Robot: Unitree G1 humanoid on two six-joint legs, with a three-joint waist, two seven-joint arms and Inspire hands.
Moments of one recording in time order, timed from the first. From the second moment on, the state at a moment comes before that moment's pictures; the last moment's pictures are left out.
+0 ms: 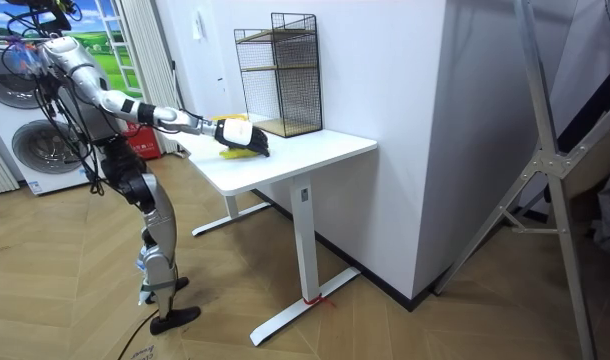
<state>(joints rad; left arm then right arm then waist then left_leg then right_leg) 0.28 0.24 0.14 0.97 0.47 0.16 0.06 -0.17 -0.45 -0.15 0.82 -0.21 0.00 0.06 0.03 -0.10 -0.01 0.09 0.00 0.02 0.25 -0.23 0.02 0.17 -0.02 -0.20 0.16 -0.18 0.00</state>
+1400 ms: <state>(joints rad) 0.25 0.23 0.09 1.03 0.46 0.12 0.09 -0.12 -0.37 -0.10 0.11 -0.08 0.07 0.05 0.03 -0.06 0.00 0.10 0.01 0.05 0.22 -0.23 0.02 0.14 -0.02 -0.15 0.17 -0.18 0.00</state>
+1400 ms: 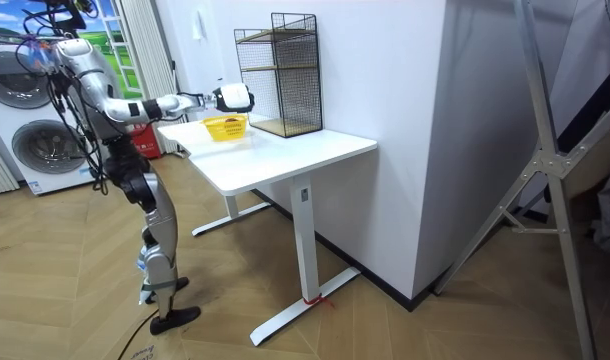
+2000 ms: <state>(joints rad) 0.23 0.22 0.09 1.04 0.44 0.11 0.10 -0.12 -0.38 -0.04 -0.14 -0.21 0.06 0.06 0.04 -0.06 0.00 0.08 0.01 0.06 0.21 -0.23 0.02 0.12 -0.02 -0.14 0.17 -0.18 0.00</state>
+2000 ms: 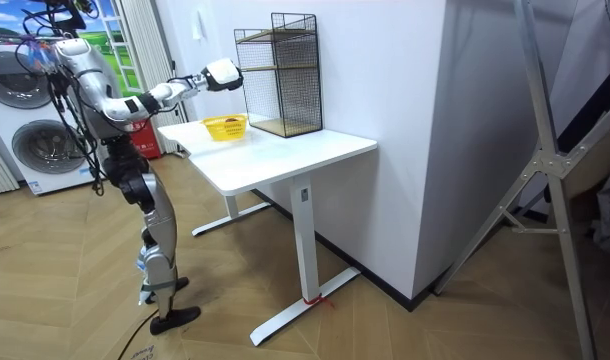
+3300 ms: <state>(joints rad) 0.19 0.23 0.03 1.01 0.42 0.12 0.10 -0.14 -0.38 0.18 -0.09 -0.32 0.10 0.22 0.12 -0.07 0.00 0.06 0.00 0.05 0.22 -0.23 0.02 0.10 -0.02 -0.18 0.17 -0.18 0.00</state>
